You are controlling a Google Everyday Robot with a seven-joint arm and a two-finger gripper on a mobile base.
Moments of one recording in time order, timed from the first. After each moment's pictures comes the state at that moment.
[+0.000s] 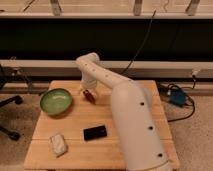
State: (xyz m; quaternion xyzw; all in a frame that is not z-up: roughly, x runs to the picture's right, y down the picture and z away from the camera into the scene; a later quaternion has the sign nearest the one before) arm -0.098 0.047 0.945 -0.27 -0.27 -0.60 0.70
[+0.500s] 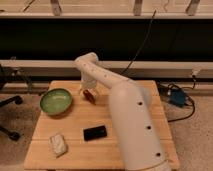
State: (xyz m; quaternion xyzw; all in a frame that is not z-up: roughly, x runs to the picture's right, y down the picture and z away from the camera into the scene) arm -0.091 0.042 0.951 -0.27 -0.26 -0.61 0.70
